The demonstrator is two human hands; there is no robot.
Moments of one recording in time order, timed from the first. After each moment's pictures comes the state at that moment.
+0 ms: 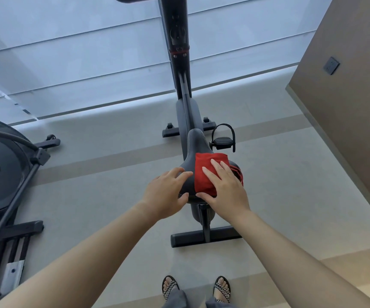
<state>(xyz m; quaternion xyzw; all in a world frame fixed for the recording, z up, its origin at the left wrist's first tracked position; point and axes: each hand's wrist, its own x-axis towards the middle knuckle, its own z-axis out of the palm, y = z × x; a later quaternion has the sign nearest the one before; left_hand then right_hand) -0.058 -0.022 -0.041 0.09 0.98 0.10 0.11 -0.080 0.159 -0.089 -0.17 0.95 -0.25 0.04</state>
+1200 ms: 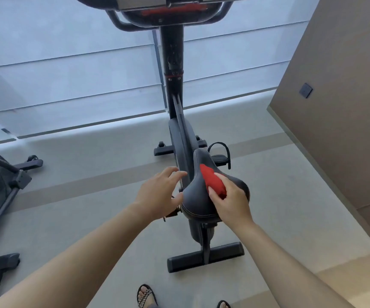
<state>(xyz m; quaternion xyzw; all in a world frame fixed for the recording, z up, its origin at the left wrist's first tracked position) -0.085 -0.076 -0.012 0.11 0.98 0.14 0.07 -0.086 0.123 -0.070 -0.03 0.88 -0.47 -0.02</state>
